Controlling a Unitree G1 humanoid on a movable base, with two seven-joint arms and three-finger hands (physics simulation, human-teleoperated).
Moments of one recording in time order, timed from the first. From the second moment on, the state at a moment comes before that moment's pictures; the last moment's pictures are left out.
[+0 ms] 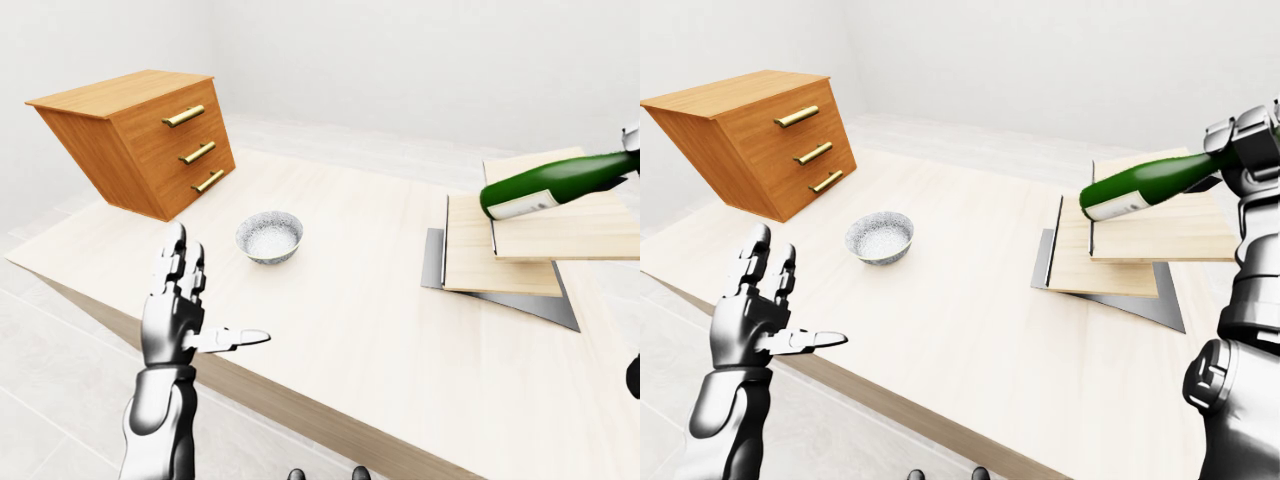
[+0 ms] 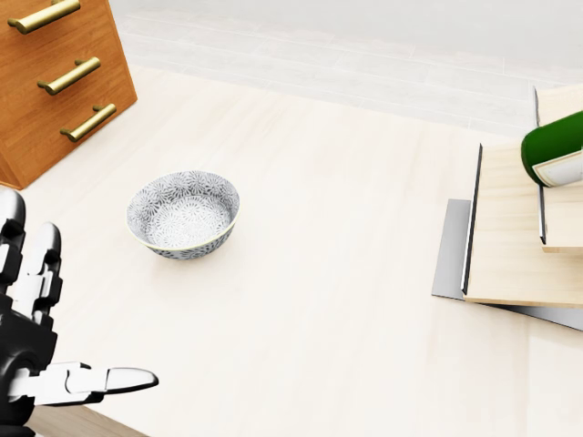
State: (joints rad) left arm 0.15 0.02 0.21 -0.49 -0.14 0.09 -0.15; right arm -0.94 -0.90 -0.37 0.99 0.97 0.09 0.29
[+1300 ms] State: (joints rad) left arm 0.15 0.02 0.19 -0.51 -0.13 0.09 -0.15; right arm -0.90 -0.93 -0.44 1.10 0.94 0.09 0.32
